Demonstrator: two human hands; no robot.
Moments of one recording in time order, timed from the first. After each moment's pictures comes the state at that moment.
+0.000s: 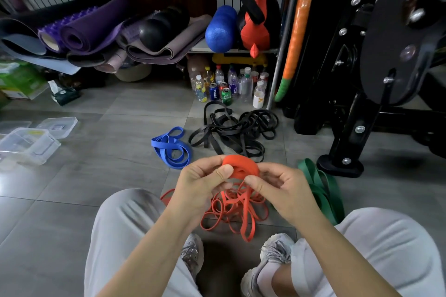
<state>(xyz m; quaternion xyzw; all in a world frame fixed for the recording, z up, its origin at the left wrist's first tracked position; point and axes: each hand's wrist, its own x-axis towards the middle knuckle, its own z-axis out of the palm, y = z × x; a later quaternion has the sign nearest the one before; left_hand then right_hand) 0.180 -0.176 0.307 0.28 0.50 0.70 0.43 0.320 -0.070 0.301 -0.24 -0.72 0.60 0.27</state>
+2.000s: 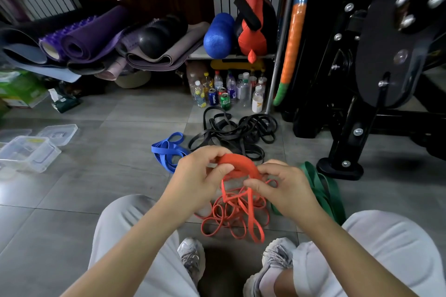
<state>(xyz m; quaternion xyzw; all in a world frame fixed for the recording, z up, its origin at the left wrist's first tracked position) 0.167 -0.176 0.346 0.51 0.73 0.43 0.12 0.314 -0.060 0.305 -0.27 -0.82 0.43 0.28</state>
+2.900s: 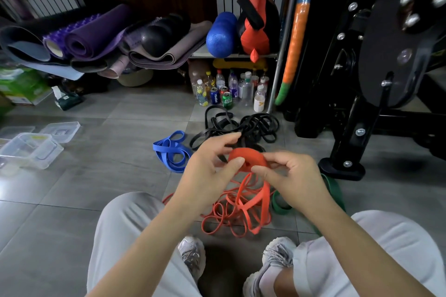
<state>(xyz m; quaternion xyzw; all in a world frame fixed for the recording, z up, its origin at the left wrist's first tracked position) 0.181 -0.166 0.344 0.47 0.70 0.50 0.18 0.318 -0.055 0.328 -0.25 -0.80 0.45 0.30</state>
